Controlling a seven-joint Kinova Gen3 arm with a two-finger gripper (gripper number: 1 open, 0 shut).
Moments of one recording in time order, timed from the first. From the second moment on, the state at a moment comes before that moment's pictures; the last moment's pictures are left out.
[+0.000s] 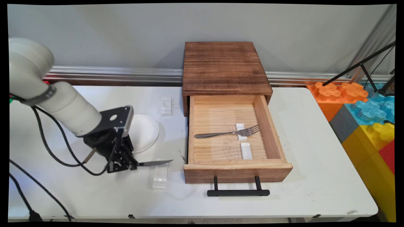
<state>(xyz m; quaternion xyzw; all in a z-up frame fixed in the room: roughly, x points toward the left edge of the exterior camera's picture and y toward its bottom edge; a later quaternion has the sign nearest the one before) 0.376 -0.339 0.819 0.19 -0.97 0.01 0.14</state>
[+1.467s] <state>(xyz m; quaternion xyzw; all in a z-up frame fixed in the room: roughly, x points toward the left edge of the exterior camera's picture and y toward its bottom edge) 0.320 -0.400 0.938 0.20 -0.96 0.02 0.19</state>
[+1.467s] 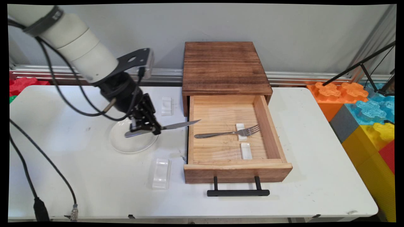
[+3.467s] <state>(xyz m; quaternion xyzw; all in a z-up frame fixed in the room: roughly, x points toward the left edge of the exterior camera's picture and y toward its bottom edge) 0.174 -0.463 0.887 0.20 -0.95 0.02 0.25</state>
